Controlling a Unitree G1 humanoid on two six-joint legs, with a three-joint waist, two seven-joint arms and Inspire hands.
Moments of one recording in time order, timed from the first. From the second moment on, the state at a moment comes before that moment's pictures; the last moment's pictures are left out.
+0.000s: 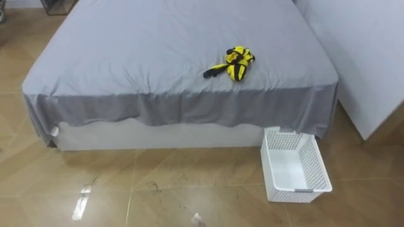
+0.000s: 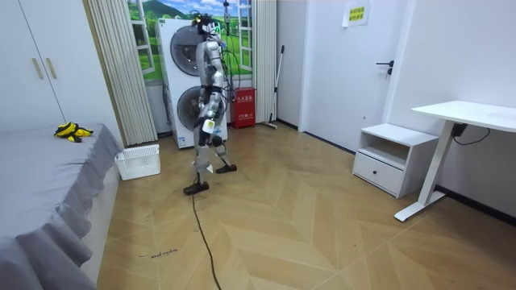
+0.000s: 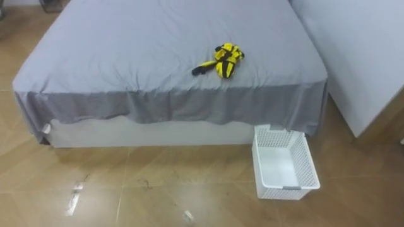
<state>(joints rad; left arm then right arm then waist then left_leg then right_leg) 0.17 0.12 0.07 1.08 -0.37 -0.16 0.05 0.09 -0.20 0.04 1.28 0.34 -0.03 0.09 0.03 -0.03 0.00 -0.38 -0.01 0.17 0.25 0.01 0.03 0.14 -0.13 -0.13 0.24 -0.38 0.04</state>
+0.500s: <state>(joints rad) 0.13 0.15 -0.03 1.10 -0.20 -0.16 0.05 0.11 -0.19 -0.02 1.05 0.40 -0.07 0.07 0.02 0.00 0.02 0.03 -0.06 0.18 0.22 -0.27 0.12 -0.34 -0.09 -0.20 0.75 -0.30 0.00</state>
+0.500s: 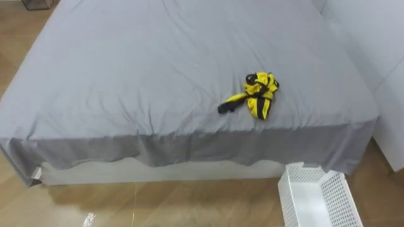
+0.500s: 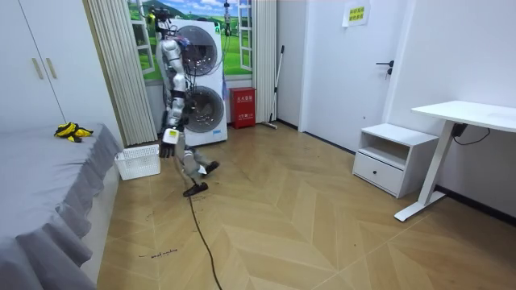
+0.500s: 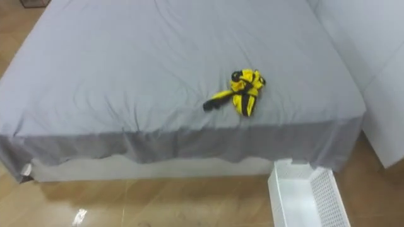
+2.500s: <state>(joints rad) 0.09 0.17 -0.10 1.16 -0.33 -0.13 -0.01 -0.24 -0.25 0.05 1.07 0.35 -0.22 -0.09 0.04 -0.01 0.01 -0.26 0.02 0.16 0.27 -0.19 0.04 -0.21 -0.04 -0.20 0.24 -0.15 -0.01</state>
